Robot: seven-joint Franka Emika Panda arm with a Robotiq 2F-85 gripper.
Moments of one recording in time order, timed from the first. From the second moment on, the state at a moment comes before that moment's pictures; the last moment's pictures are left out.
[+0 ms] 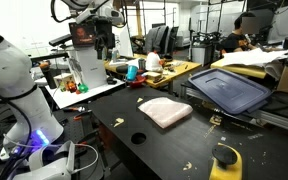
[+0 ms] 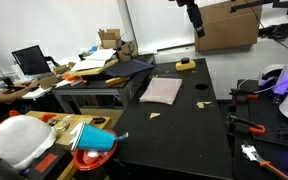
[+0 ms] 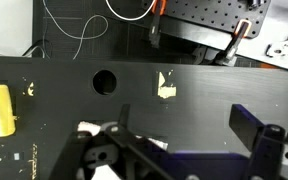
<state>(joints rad) 0.04 -0.48 0.06 -2.46 -0.17 1.73 -0.15</state>
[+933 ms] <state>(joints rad) 0.03 -0.18 0.05 -2.51 -0.32 2.12 -0.15</state>
